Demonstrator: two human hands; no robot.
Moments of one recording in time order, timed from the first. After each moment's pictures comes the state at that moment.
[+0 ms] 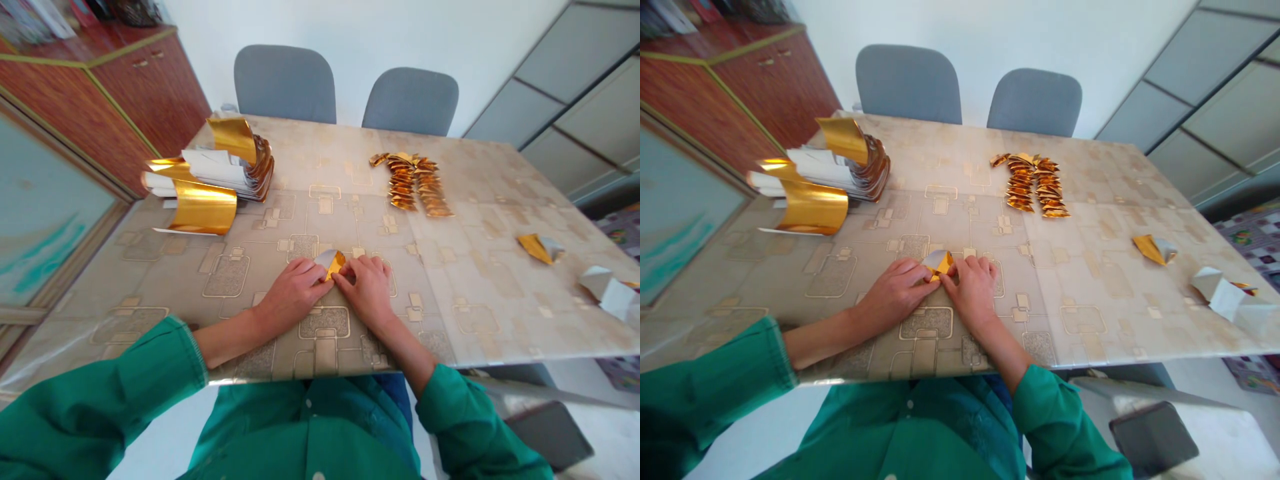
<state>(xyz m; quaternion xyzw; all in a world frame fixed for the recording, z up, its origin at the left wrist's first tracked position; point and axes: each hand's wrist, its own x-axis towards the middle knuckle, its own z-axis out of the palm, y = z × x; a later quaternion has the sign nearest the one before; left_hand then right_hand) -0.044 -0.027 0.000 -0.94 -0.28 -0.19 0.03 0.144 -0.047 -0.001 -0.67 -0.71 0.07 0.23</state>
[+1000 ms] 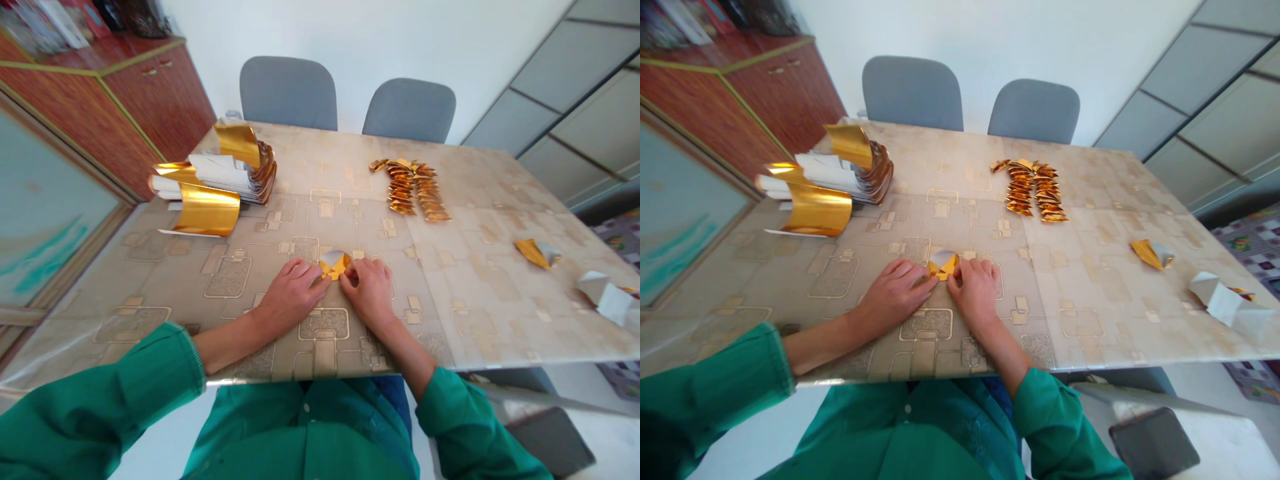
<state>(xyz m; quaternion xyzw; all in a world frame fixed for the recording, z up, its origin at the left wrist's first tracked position) -0.045 -0.033 0.005 -0.93 -0.31 -0.18 0.10 0.147 -0.045 -0.006 -0.67 -0.71 0.05 0.23</state>
